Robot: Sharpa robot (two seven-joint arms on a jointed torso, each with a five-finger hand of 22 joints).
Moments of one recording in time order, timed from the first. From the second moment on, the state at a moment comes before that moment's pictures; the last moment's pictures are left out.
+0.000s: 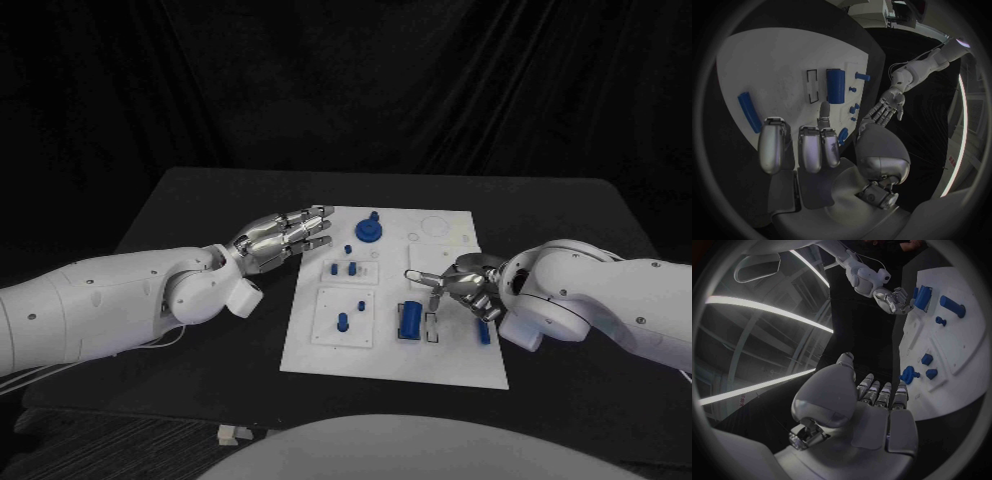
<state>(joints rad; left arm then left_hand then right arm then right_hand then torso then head) 1.10 -0.92 -0.21 1.42 -0.13 0.22 0.50 1.35 0.26 -0.21 0.28 0.51 0.19 0.10 0.08 0.03 0.01 0.07 0.07 0.01 0.00 0.12 0.00 0.00 0.14 0.01 0.21 0.01 0.02 1.23 -0.85 -0.21 1.69 -0.76 -0.11 -0.55 0.73 0.01 -0.17 0.29 0.05 0.84 0.05 0.60 0.67 1.46 -0.02 1.57 1.31 1.47 -0.08 1.53 1.31 0.03 1.47 0.03 1.38 1.31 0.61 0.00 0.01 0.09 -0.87</state>
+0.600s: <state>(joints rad) 1.10 -0.92 -0.21 1.42 -0.13 0.22 0.50 1.35 0.26 -0.21 0.28 0.51 0.20 0.11 0.09 0.03 0.01 0.07 0.08 0.02 0.00 0.12 0.00 0.00 0.14 0.01 0.21 0.01 0.02 1.23 -0.82 -0.21 1.66 -0.71 -0.10 -0.53 0.77 0.05 -0.22 0.29 0.05 0.79 0.06 0.57 0.63 1.46 -0.02 1.57 1.31 1.47 -0.08 1.53 1.31 0.03 1.47 0.03 1.38 1.31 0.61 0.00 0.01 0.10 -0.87</state>
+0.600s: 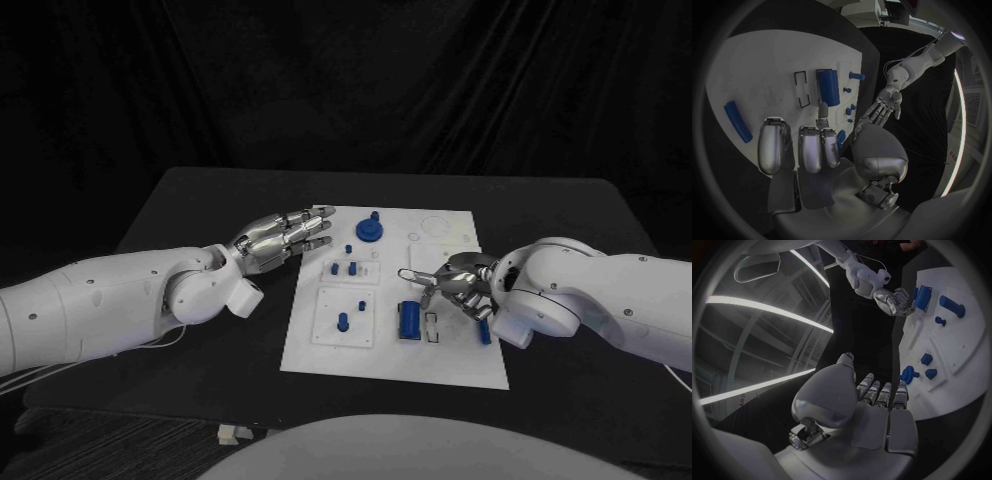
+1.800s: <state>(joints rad) 1.10 -0.93 -0.21 1.42 -0.13 0.22 0.51 1.35 0.26 -0.20 0.28 0.52 0.21 0.11 0.10 0.04 0.01 0.07 0.10 0.02 0.01 0.13 0.01 0.00 0.14 0.01 0.21 0.01 0.03 1.25 -0.94 -0.21 1.79 -0.95 -0.20 -0.40 1.25 0.09 -0.22 0.10 0.24 0.78 0.08 0.52 0.45 1.47 0.00 1.57 1.31 1.47 -0.07 1.54 1.31 0.03 1.47 0.04 1.44 1.31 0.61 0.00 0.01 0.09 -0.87</state>
